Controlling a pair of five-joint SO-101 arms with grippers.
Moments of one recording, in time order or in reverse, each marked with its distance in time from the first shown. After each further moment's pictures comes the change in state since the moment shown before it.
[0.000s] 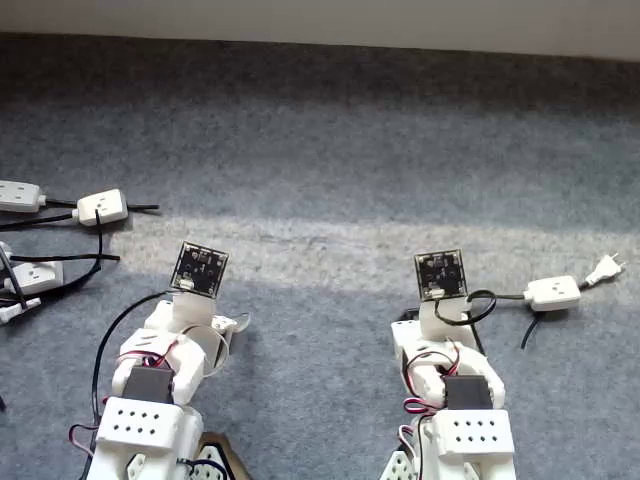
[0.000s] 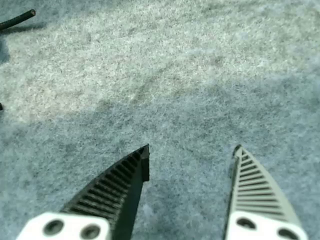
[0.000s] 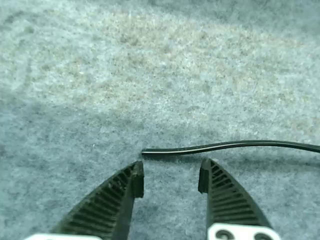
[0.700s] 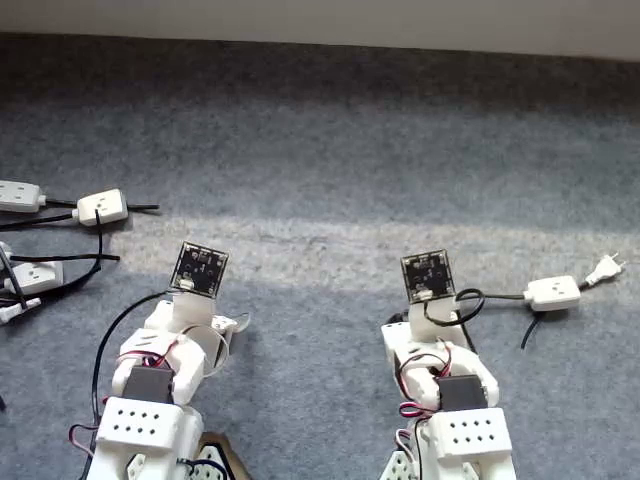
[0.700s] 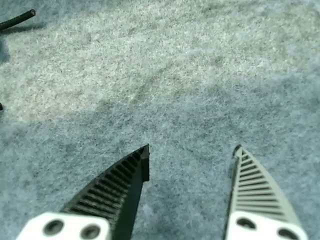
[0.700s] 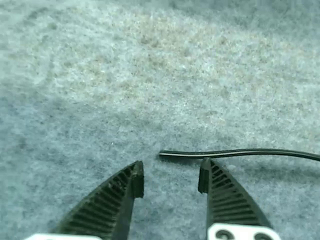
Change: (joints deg) left arm 0.0 0.0 0.0 0.0 0.0; right arm -4.8 0.0 0.0 0.0 0.0
